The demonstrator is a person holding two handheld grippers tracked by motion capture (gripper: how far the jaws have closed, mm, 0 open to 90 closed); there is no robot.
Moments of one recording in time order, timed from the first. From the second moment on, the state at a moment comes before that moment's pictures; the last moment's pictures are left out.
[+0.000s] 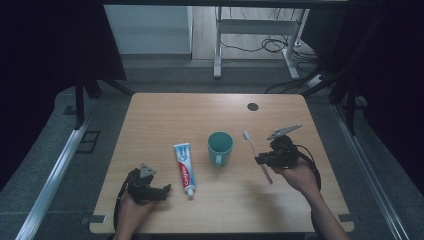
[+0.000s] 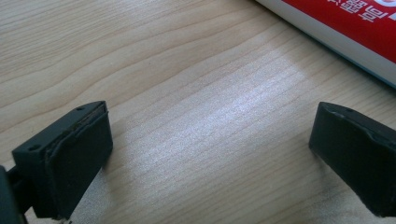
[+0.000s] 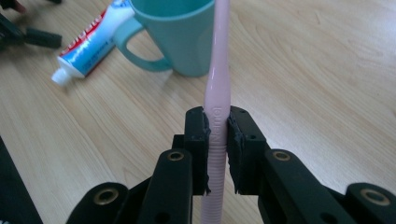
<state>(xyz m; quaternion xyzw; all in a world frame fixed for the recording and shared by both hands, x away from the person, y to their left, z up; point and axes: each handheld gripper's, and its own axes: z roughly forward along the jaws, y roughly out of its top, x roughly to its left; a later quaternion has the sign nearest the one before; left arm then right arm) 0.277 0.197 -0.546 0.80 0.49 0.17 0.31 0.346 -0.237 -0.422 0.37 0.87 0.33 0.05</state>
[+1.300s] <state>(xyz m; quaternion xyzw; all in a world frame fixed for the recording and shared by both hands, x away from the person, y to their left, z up) 0.277 0.197 -0.546 0.80 0.48 0.17 0.31 0.357 -0.200 -0.387 0.33 0.85 0.40 0.08</state>
